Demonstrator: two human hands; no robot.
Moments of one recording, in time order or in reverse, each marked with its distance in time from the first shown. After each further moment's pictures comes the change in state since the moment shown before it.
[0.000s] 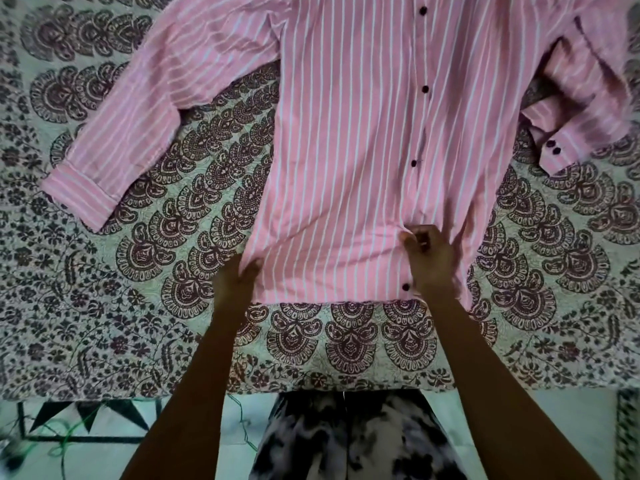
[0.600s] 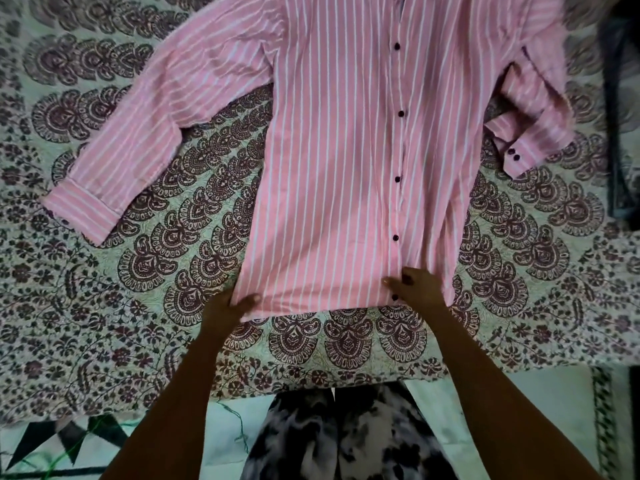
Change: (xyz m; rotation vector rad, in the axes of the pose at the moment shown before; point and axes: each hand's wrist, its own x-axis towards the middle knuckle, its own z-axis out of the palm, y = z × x) left_hand -0.019 -0.023 -0.032 0.000 -0.320 -0.118; right_hand -0.038 0.027 -0.023 -0.325 -0.303 0.101
